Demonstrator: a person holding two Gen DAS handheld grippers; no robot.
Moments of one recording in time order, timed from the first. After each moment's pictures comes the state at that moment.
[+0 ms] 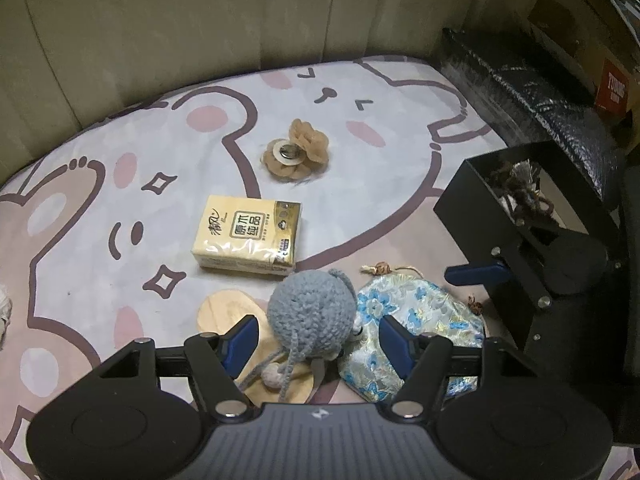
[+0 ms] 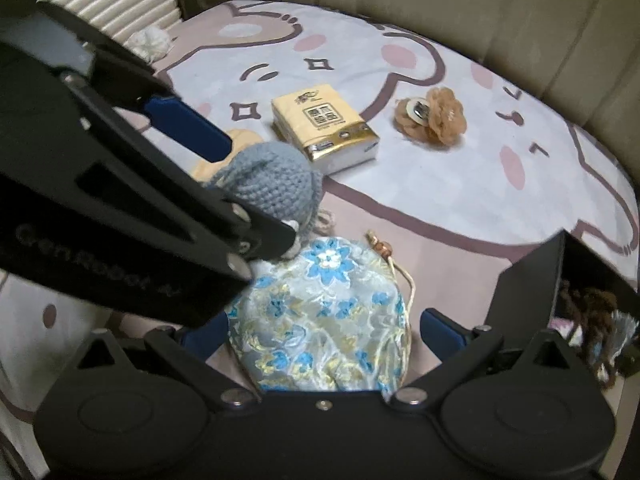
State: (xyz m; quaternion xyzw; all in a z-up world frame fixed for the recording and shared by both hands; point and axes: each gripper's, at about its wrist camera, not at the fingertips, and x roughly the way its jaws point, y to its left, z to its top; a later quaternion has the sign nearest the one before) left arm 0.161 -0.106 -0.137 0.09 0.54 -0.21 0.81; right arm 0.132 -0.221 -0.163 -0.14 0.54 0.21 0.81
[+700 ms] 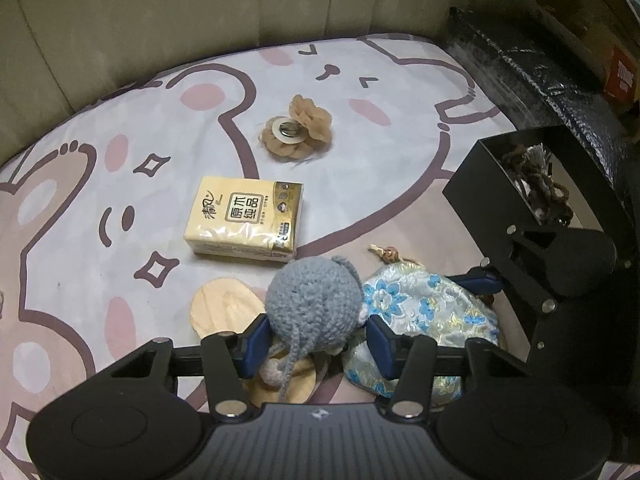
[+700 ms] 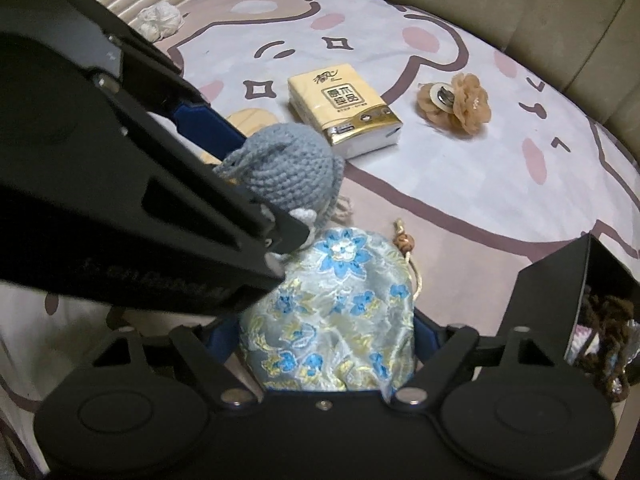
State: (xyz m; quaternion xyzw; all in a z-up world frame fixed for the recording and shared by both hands) left arm 0.169 -0.108 -0.149 0.09 0.56 -0.21 0.79; right arm 0.138 -0.214 -0.169 -0.15 0.56 0.22 0.78
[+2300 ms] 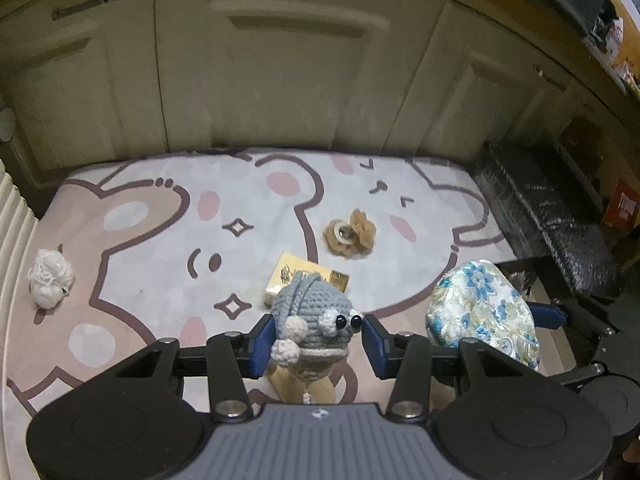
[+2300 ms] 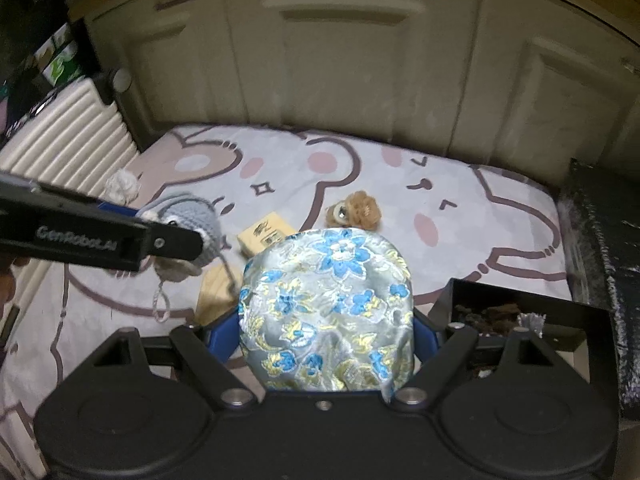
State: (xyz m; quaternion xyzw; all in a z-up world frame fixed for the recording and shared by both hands) left arm 0.146 -0.052 -0.062 -0.03 0.48 -0.14 0.87; right arm 0.119 -0.250 -0.067 -0.02 0.45 0.11 0.88
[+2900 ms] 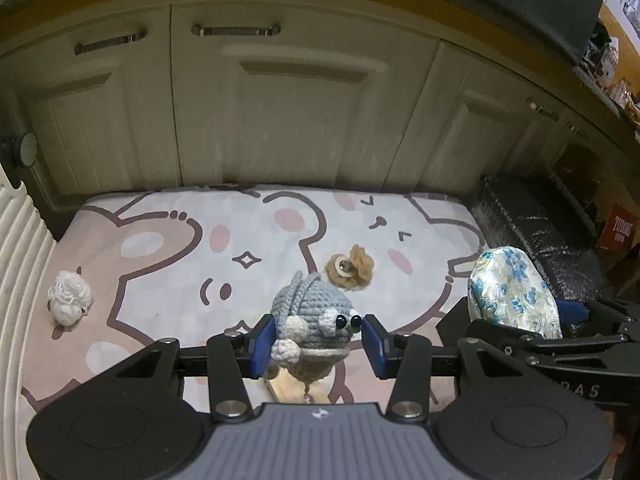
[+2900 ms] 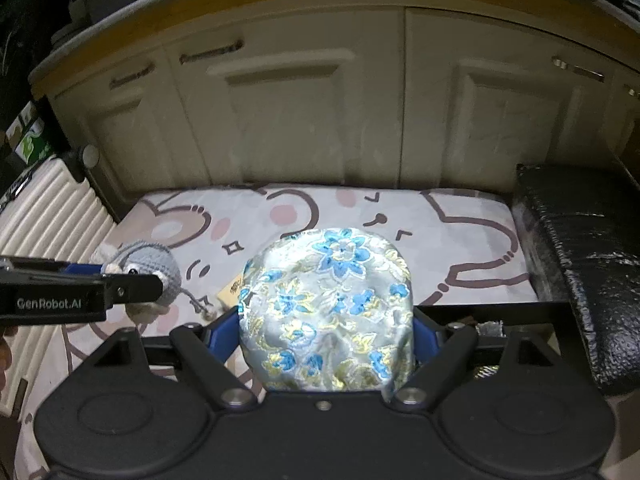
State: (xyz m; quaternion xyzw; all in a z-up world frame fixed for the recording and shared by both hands) left arm 0.132 -0.052 -0.033 -0.03 0.44 -0.13 0.89; right arm 0.112 -0.277 -0.034 0.04 0.41 0.05 0.91
